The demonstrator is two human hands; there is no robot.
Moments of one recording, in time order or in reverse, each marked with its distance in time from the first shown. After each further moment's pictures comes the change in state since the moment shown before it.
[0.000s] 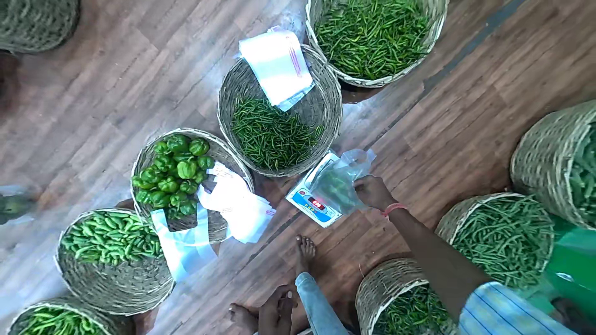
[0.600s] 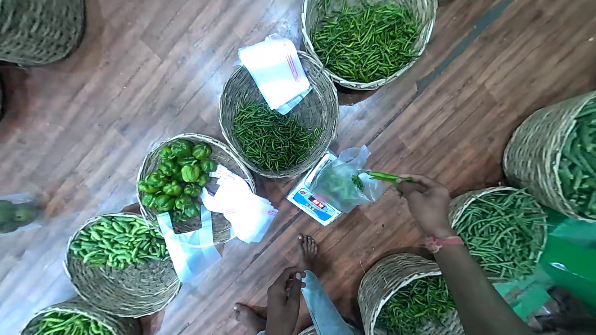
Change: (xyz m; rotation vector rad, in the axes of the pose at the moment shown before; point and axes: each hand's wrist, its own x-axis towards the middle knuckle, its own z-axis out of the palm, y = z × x) left_hand 0.016 0.037 0.000 -0.090 0.018 0.081; right_hand -0.101 -0.008 -0.053 0.616 0.626 0.216
